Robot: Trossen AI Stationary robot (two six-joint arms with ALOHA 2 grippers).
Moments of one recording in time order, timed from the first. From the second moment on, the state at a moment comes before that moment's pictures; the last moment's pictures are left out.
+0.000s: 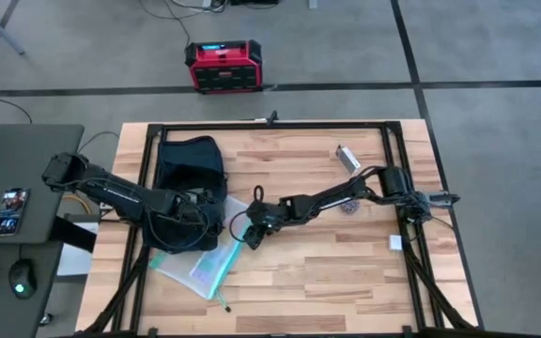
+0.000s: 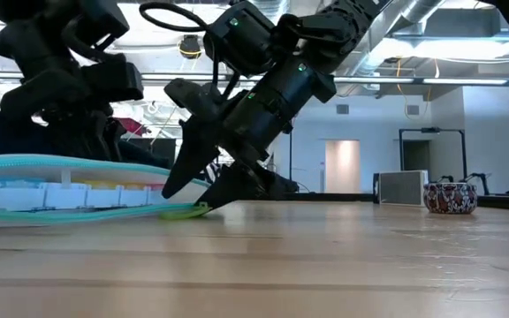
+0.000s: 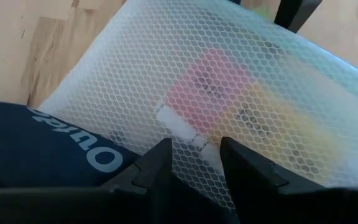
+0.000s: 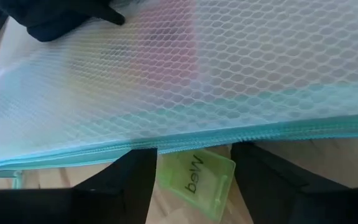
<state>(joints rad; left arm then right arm) -0.20 1.24 0.51 -0.26 -0.20 -0.31 0.10 2.20 1.41 -0.05 -0.06 0.84</state>
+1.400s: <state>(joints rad) -0.21 1.25 0.50 -0.19 -0.16 -0.26 0.13 2.21 1.40 0.01 -0.15 0.91</state>
